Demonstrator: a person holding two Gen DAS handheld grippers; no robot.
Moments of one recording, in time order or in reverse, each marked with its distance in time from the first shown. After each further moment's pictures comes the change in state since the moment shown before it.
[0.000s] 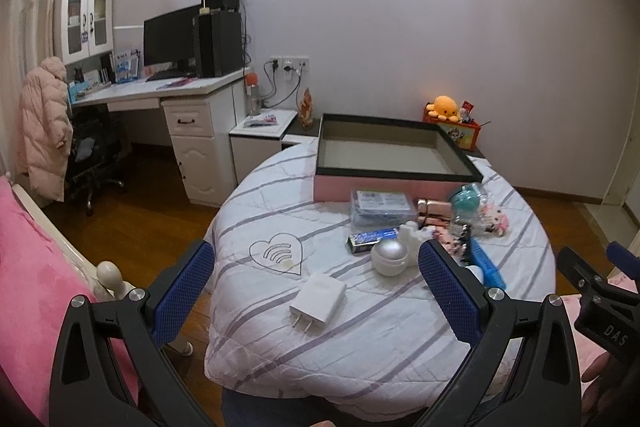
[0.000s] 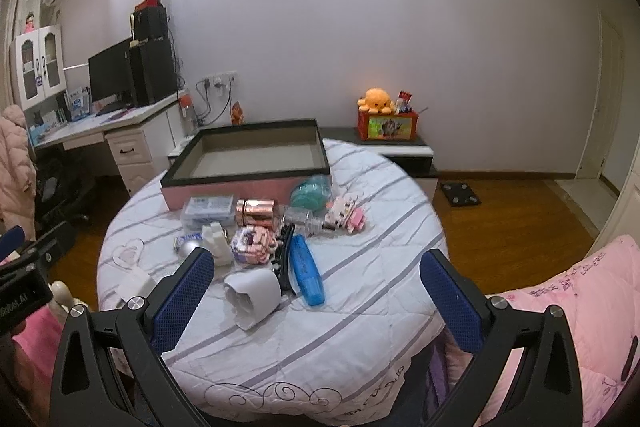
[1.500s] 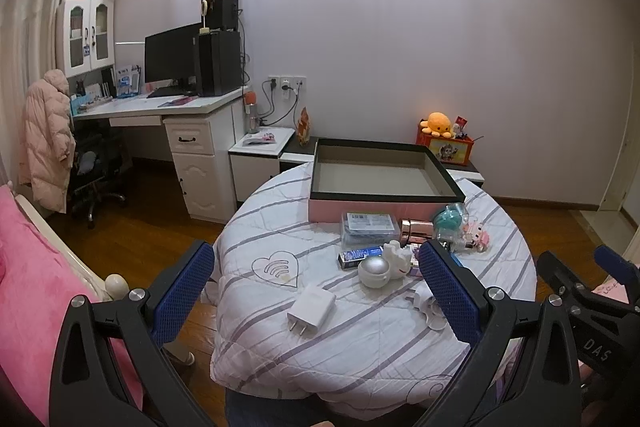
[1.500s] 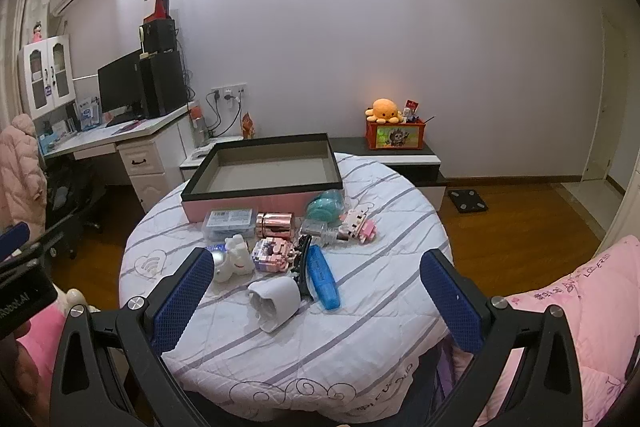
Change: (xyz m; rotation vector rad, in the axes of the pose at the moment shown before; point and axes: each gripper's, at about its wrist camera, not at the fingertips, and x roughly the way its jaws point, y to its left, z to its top) left arm -0.050 -0.012 0.022 0.014 -0.058 -0.004; right arm -0.036 0.007 0.011 0.015 -0.065 0.029
